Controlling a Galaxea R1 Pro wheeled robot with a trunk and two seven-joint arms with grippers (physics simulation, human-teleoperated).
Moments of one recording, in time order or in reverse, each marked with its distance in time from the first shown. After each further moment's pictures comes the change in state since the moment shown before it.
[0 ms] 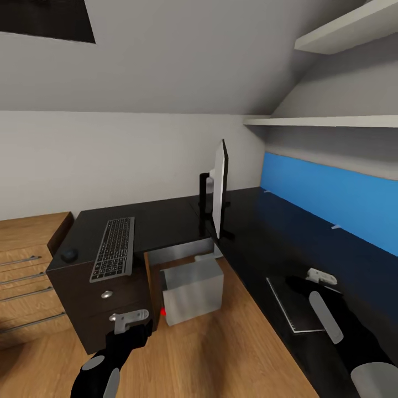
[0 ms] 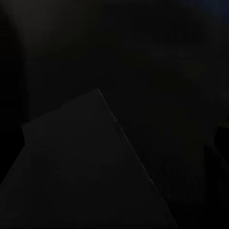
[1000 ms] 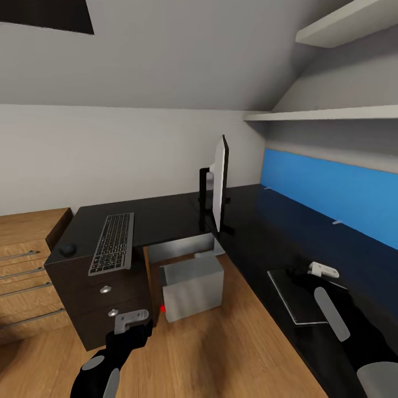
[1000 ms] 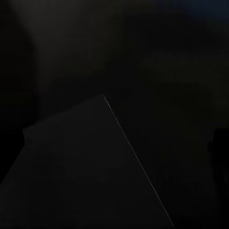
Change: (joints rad) left arm 0.000 0.002 0.001 0.001 0.000 0.002 -0.002; right arm -0.001 -0.028 -0.002 -0.060 -0.011 0.012 0.047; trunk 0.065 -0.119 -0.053
